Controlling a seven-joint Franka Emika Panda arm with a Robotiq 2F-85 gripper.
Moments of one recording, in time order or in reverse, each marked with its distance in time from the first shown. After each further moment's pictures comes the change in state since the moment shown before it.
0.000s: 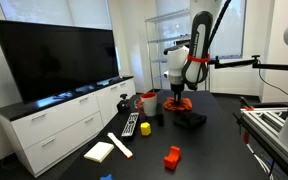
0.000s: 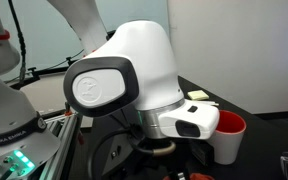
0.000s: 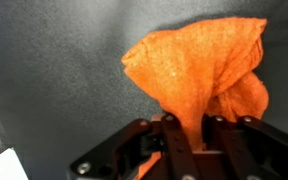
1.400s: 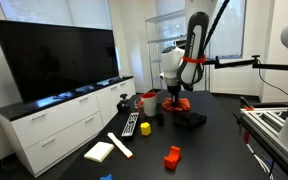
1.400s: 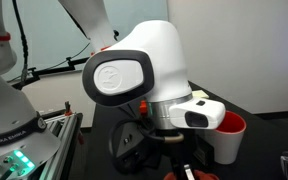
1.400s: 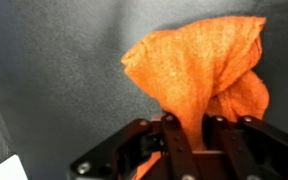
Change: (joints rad) arm 0.096 0.034 -0.046 0.050 -0.003 -0.092 0.063
